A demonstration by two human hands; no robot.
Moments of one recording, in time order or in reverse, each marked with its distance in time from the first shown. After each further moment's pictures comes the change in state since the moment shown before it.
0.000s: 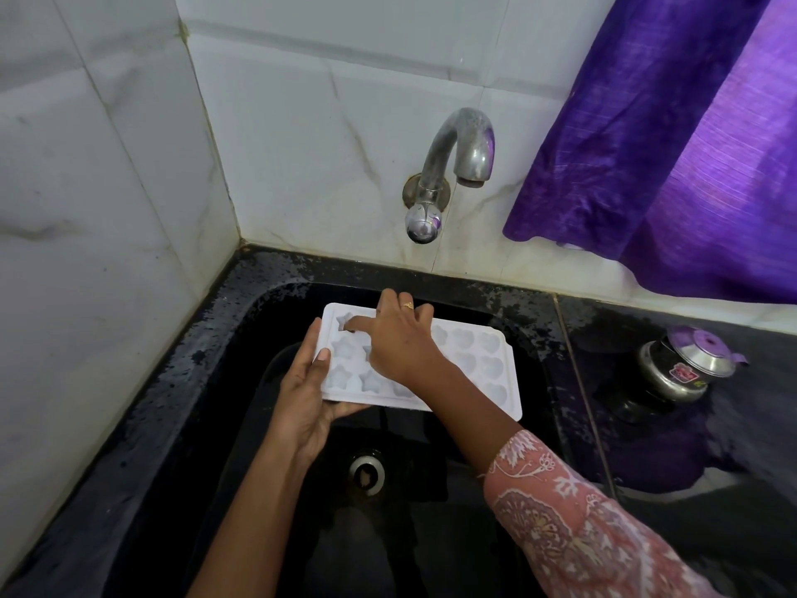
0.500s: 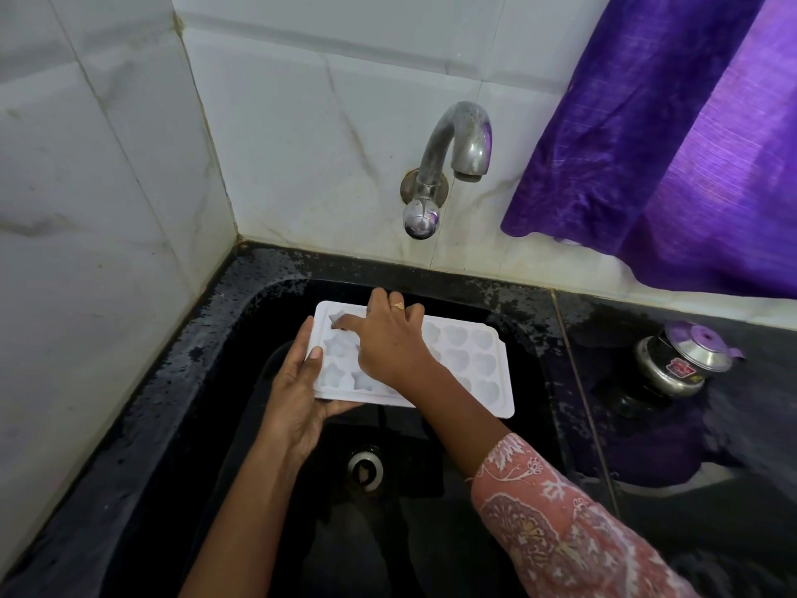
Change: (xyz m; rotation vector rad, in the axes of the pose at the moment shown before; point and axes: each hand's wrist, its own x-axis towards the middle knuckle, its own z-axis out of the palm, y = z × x) left_hand -0.001 0.002 -0.003 0.023 0.034 0.004; right_hand -0.003 -0.009 0.004 0.024 0.037 -0.003
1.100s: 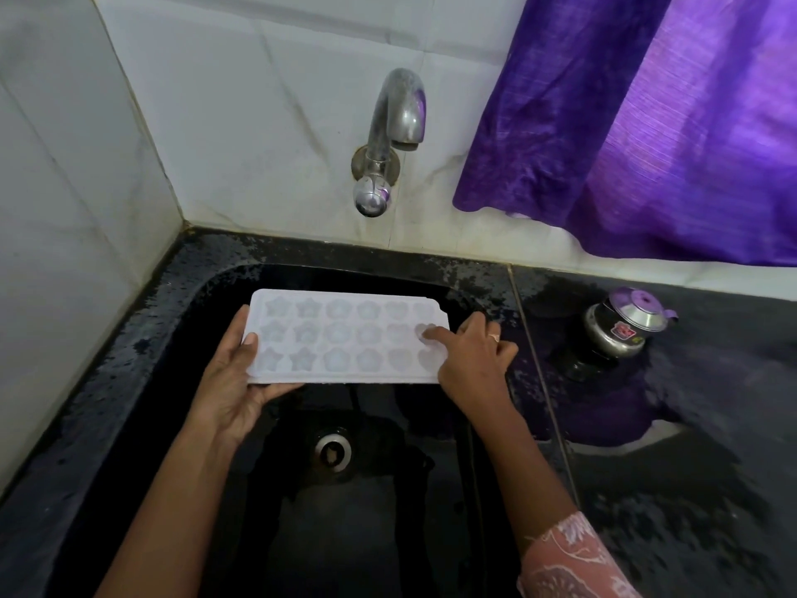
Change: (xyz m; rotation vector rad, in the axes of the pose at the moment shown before) left_hand 0.004 0.007 -0.014 0.004 0.017 -0.040; right_hand -0.093 0.092 0.011 0.100 0.118 0.461
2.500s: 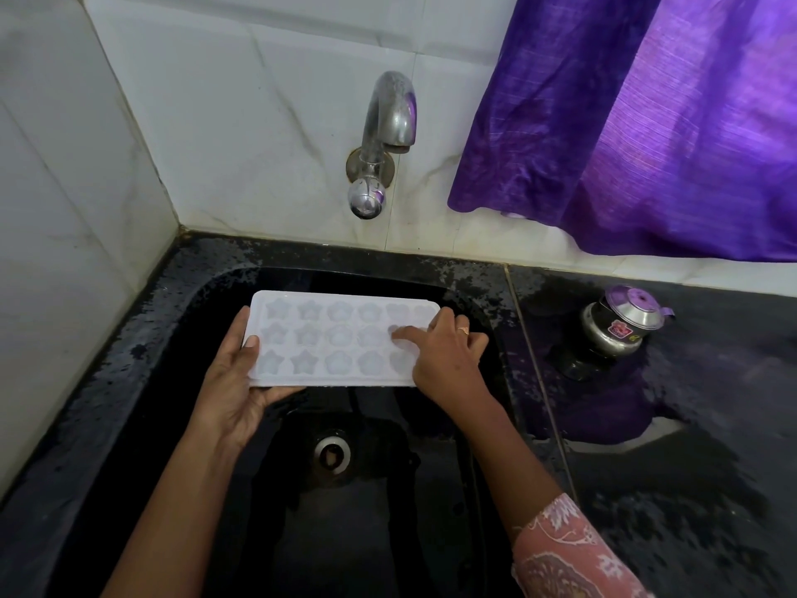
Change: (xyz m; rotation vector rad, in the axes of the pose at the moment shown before) left_hand -0.003 -0.001 0.006 0.018 0.004 0.010; right_hand 0.004 -0.020 -0.001 0.027 -0.061 -0.129
